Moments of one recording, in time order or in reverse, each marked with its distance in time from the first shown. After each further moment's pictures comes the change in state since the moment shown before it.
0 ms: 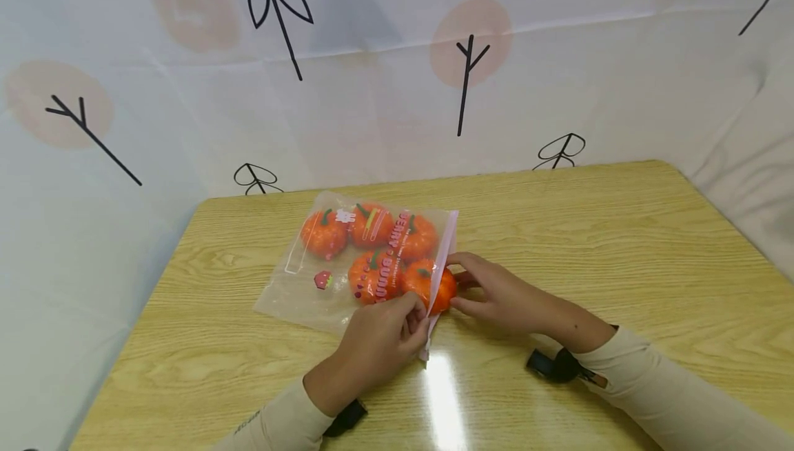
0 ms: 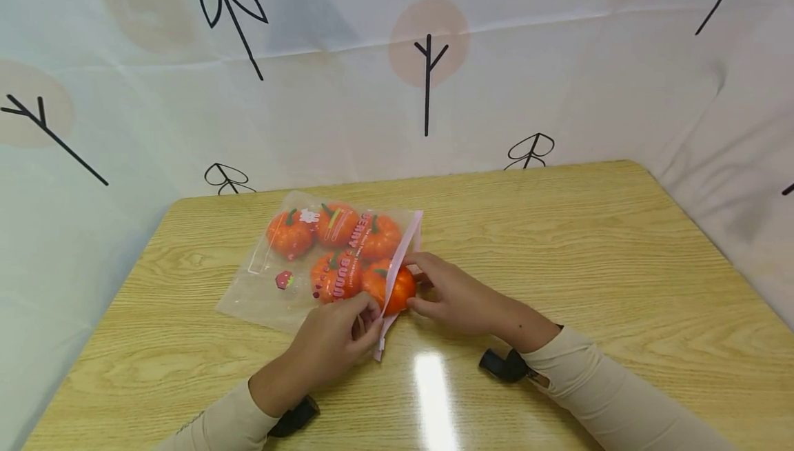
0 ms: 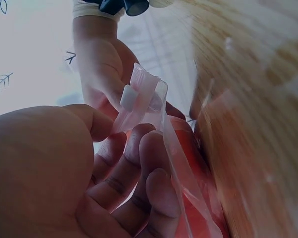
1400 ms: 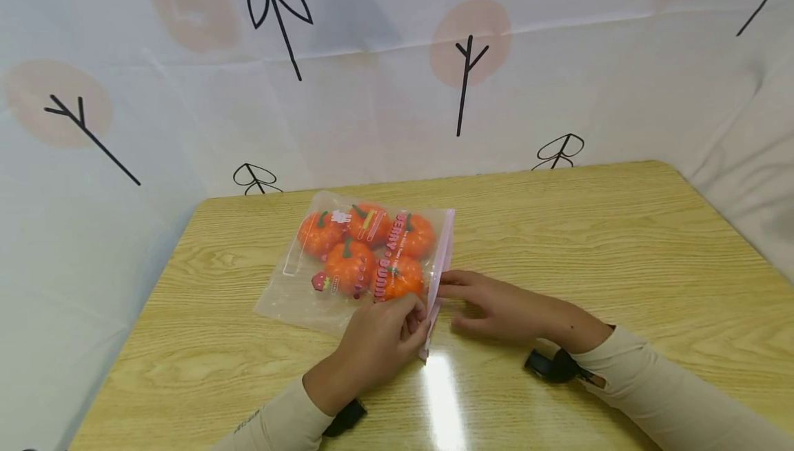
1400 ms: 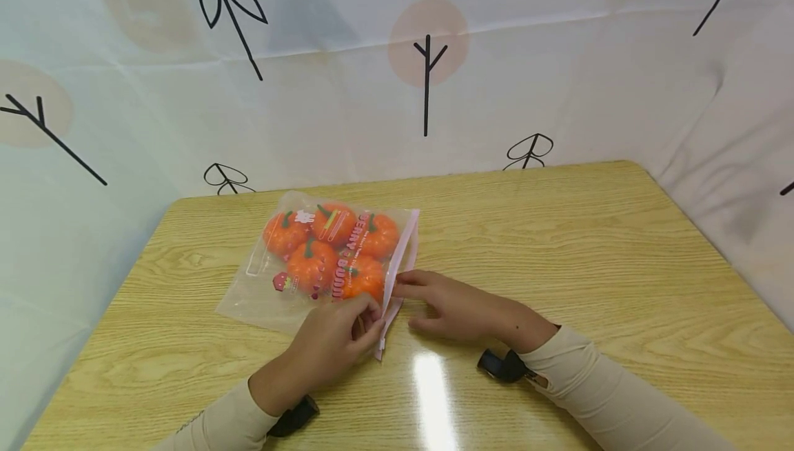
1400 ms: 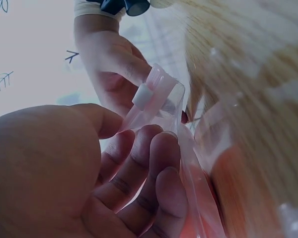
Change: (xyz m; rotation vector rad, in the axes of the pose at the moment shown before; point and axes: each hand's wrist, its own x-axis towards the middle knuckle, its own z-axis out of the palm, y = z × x) left_hand 0.001 -0.001 0.002 0.057 0.001 0.011; right_hand -0.006 0.005 0.002 -0.328 -0.177 -0.052
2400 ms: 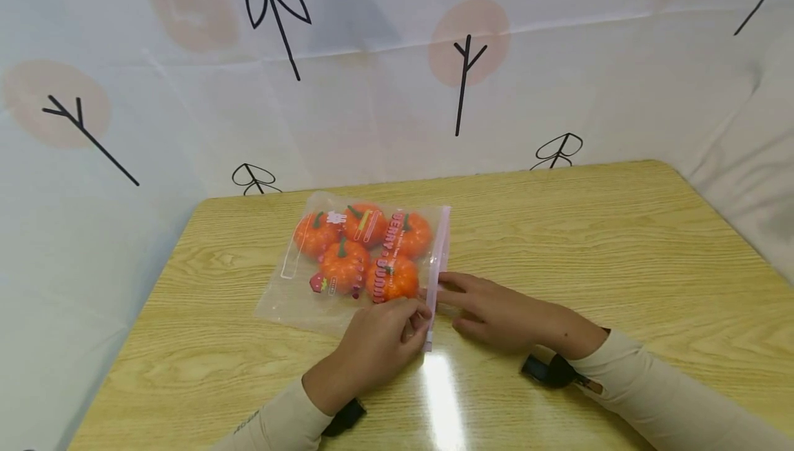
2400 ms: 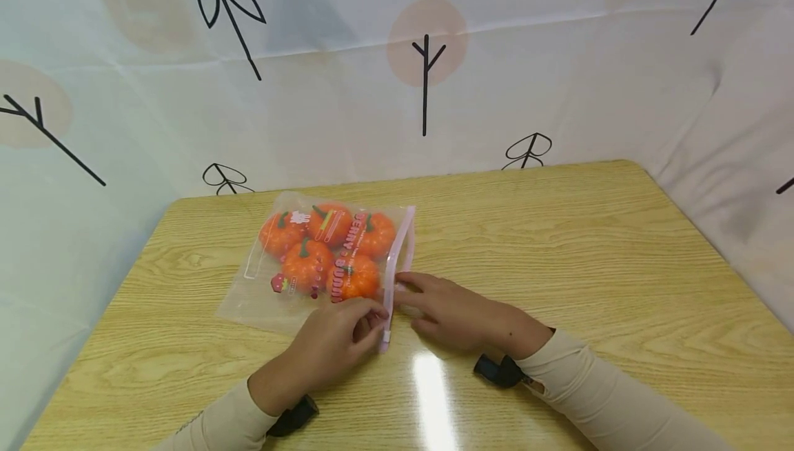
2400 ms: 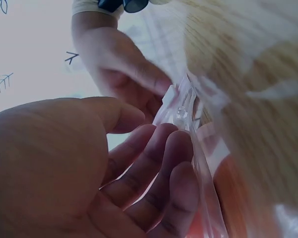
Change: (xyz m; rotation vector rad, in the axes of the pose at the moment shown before) left_hand 0.000 0.000 0.002 -0.038 -0.061 -0.004; right_hand -0.002 -0.005 0.005 -0.123 -0.018 0.033
